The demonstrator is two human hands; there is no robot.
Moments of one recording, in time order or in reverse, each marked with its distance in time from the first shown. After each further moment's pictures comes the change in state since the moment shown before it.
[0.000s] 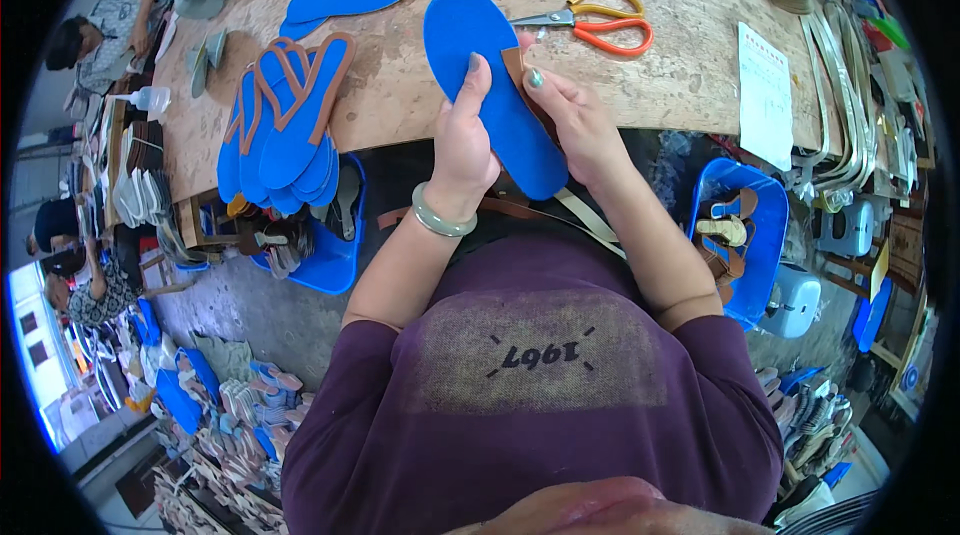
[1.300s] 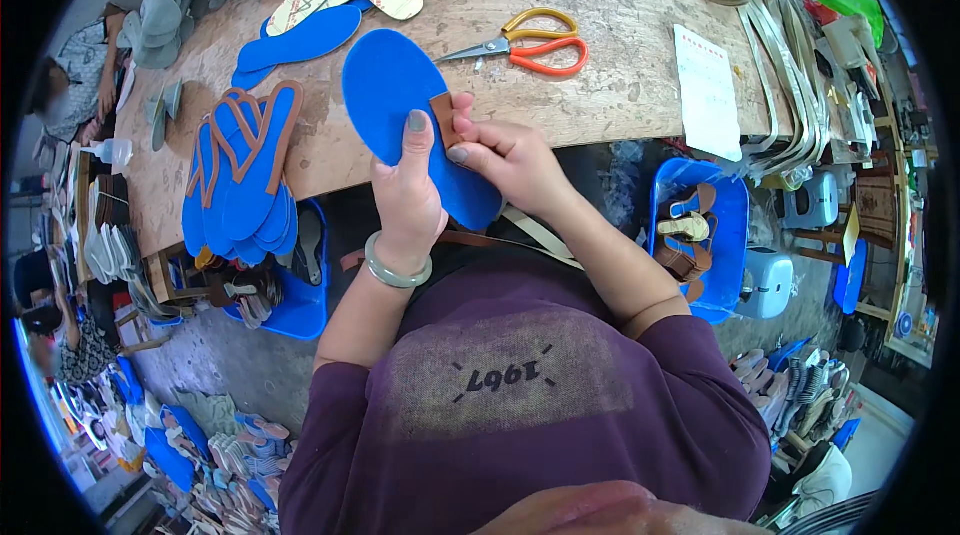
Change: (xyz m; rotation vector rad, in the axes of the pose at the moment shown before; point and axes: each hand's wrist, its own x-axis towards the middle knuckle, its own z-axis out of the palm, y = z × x) left_hand -0.014 0.011 0.004 0.090 0.049 0.088; right_hand -0.014 -0.007 -0.007 -0.716 -0.126 -0.295
